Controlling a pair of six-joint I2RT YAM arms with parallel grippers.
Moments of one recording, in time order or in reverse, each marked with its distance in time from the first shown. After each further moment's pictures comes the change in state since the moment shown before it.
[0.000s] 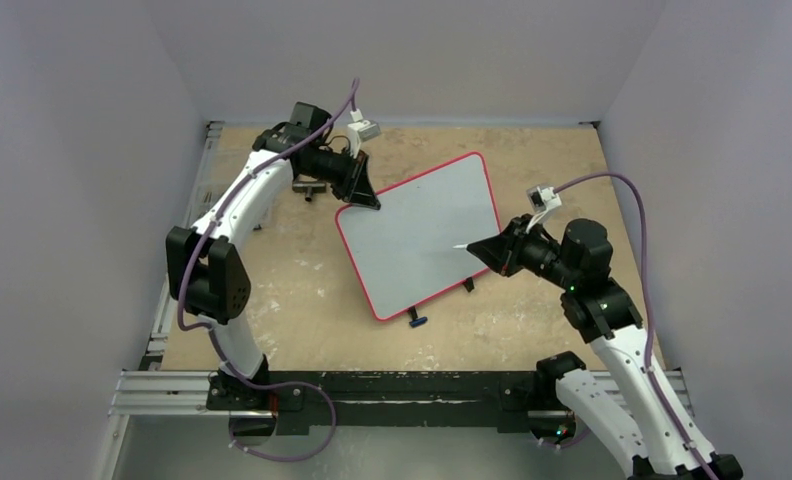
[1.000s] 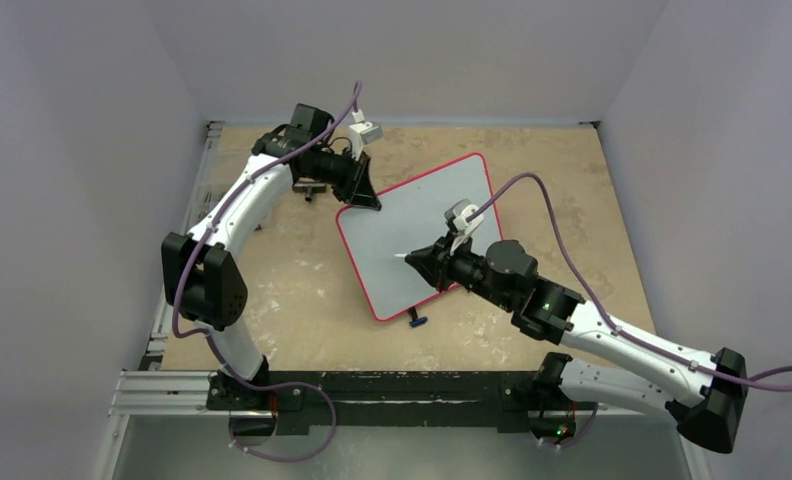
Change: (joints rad) left arm -0.027 -0.049 -0.035 0.034 -0.061 0.002; right arm 0.620 0.222 -0.032 0.377 0.512 -0.140
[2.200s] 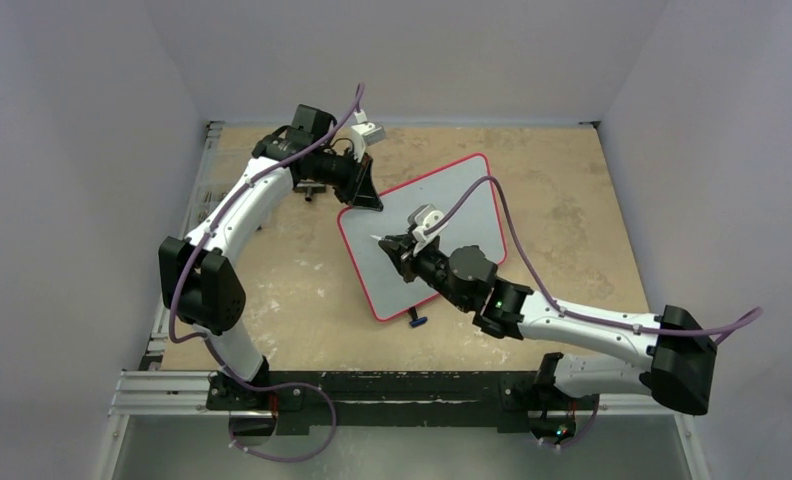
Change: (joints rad) left arm -0.020 -0.026 -0.014 0.016 -0.025 -0.005; right arm 0.159 0.259 -0.014 0.405 0.255 -0.233
